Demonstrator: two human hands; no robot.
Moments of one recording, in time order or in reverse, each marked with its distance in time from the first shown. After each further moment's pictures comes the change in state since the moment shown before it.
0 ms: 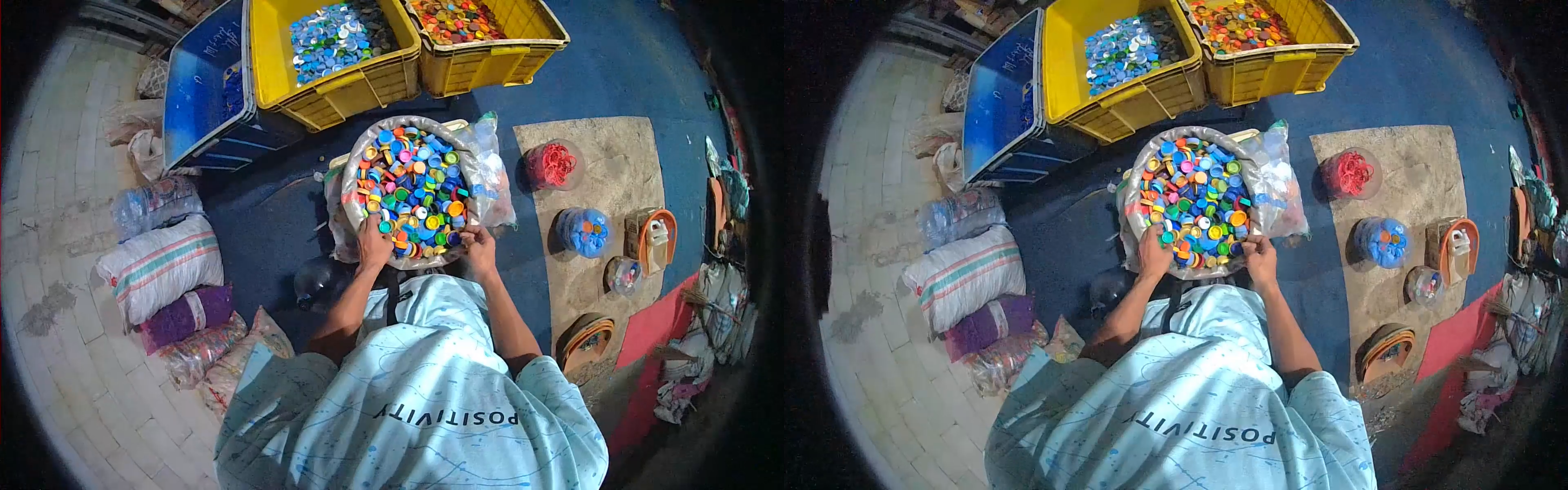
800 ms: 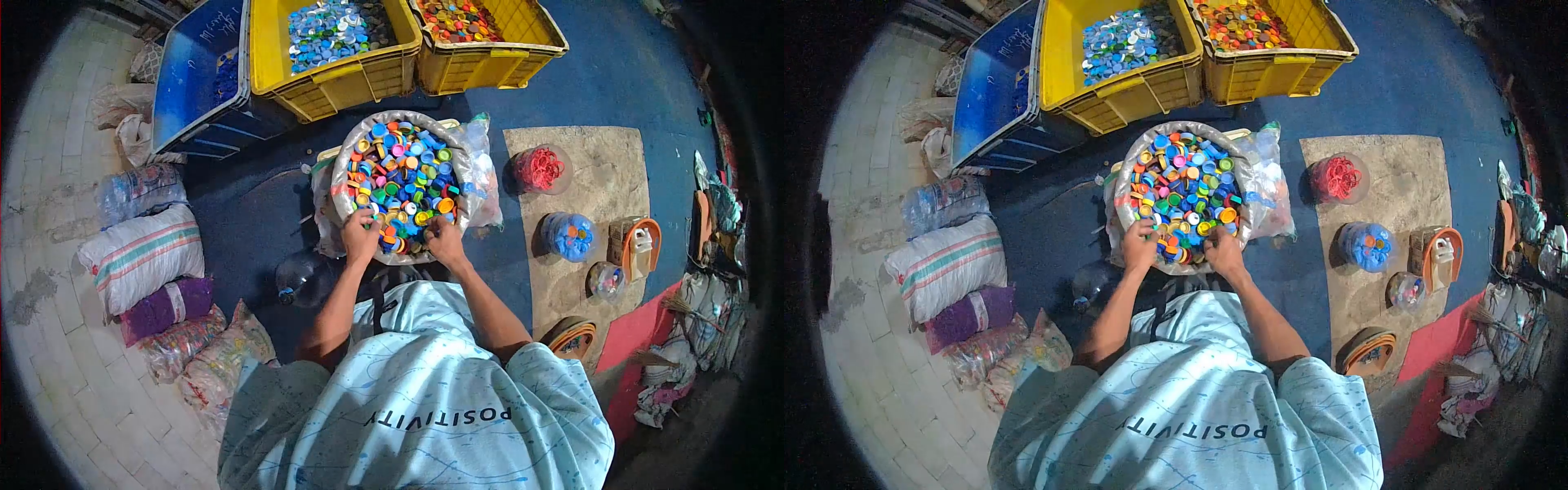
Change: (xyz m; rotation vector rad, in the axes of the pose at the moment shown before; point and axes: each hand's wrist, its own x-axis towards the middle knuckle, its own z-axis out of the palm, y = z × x) left_hand -0.002 0.008 -0.009 -0.383 -0.039 -0.270; right_hand 0.007 -0.013 0.043 -0.715 -0.133 -0.300
